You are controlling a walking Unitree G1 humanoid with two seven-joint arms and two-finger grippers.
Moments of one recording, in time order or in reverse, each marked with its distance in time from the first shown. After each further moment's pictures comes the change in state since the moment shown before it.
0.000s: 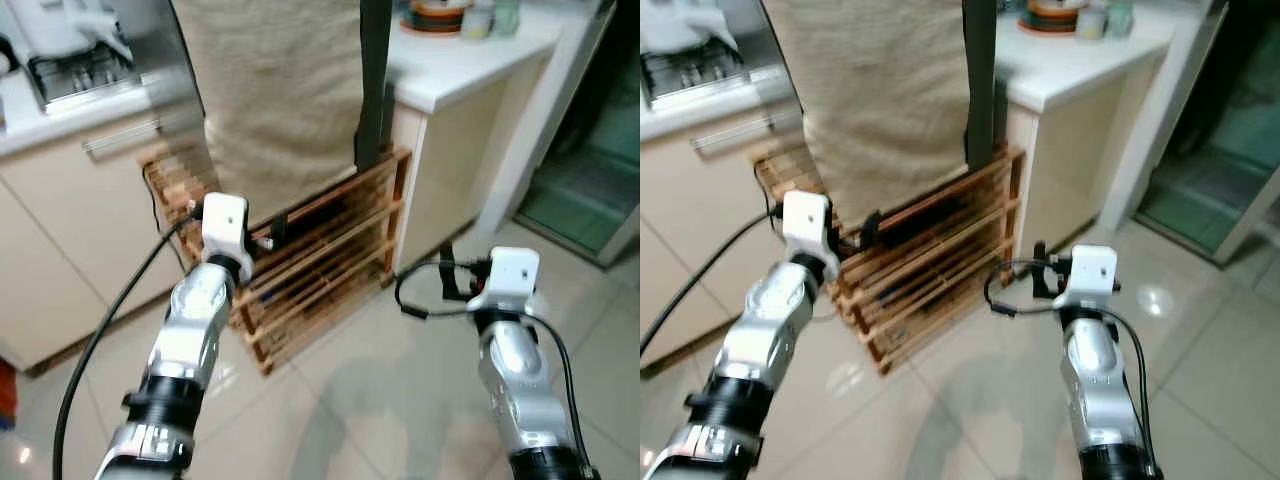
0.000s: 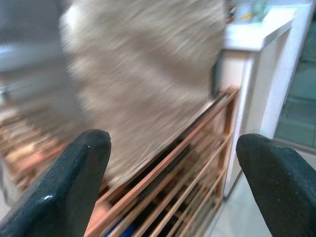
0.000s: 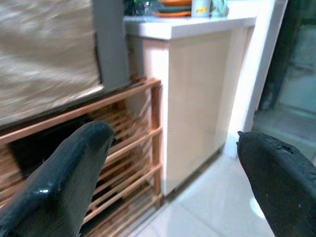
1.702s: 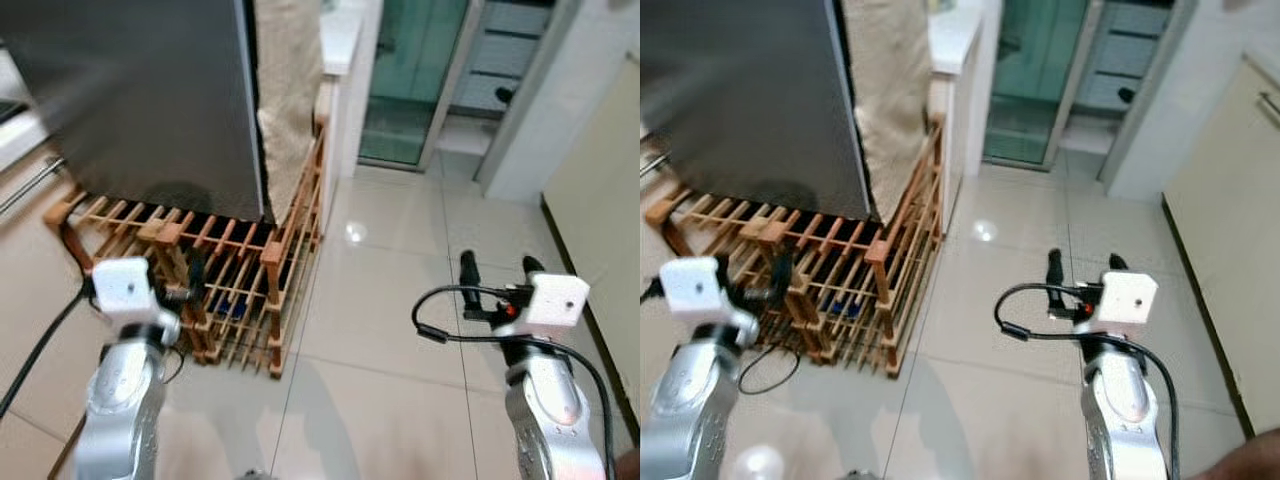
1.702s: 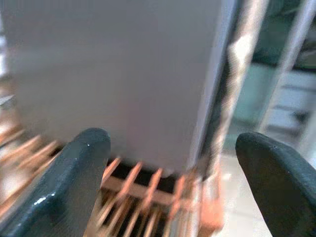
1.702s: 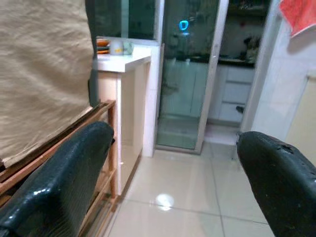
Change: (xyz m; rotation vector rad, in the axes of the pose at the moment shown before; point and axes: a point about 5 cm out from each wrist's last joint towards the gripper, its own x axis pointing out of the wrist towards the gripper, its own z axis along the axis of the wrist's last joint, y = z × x) left arm -0.063 0.023 0.019 -0.086 -0.161 0.197; right arm -0.033 -0.008 0.032 -0.009 -0.164 0.052
